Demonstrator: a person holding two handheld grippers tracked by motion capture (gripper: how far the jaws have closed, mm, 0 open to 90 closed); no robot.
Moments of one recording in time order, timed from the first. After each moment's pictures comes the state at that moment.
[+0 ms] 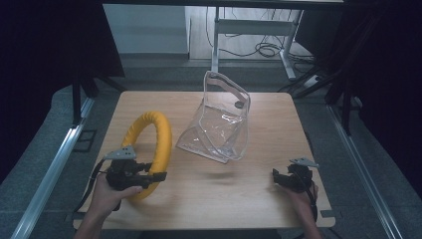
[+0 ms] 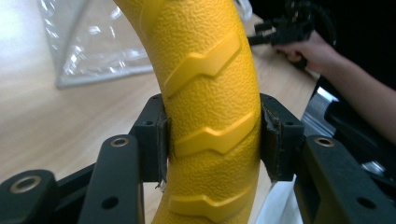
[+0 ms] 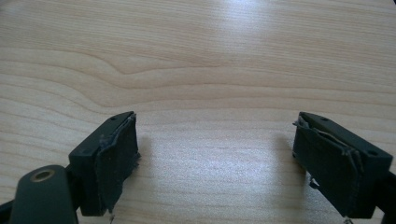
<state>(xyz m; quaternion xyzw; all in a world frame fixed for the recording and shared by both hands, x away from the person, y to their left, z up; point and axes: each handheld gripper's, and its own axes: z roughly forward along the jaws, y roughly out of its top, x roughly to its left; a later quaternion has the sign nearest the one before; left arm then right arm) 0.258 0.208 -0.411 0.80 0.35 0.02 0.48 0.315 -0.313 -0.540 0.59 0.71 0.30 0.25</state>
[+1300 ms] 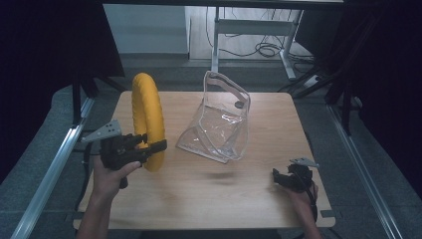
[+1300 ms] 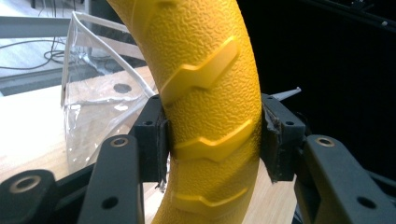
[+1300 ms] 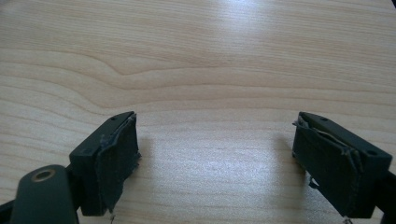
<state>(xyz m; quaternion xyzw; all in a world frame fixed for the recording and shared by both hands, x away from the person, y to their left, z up) 0.271 0.203 -0.349 0.72 0.33 0.08 0.61 0.315 -0.313 -0.540 0.59 0.71 0.30 0.25</state>
